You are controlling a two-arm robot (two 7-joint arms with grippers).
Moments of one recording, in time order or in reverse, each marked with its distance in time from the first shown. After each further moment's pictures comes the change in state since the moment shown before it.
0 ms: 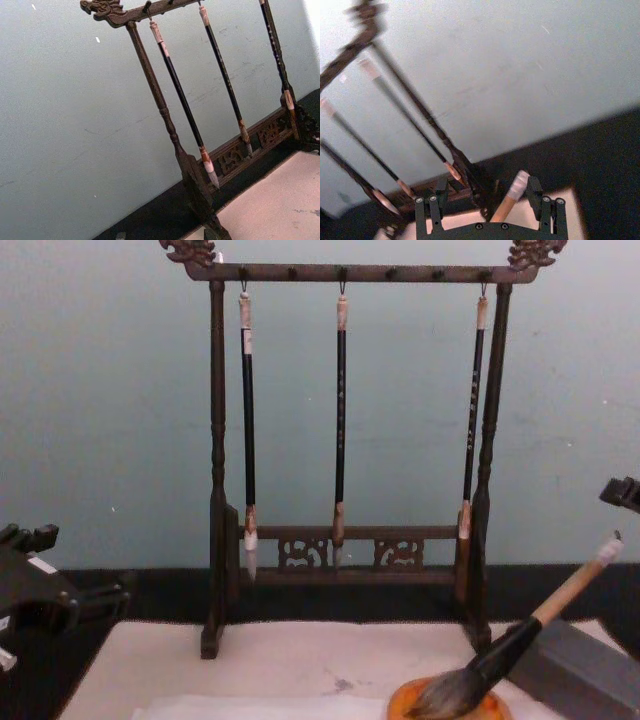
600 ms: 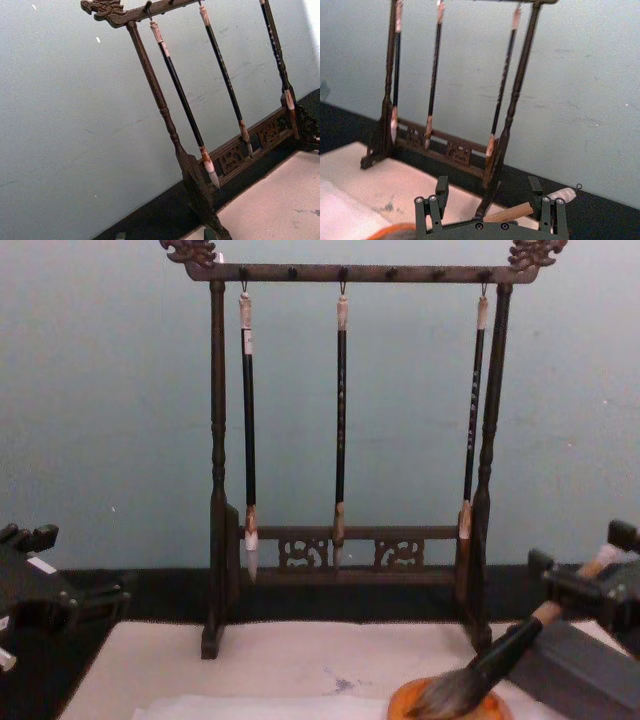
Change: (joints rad) left arm 0.000 0.000 0.000 0.000 0.000 0.000 0.000; right arm -0.028 0.040 -0.189 -0.005 -0.721 -0.283 -0.097
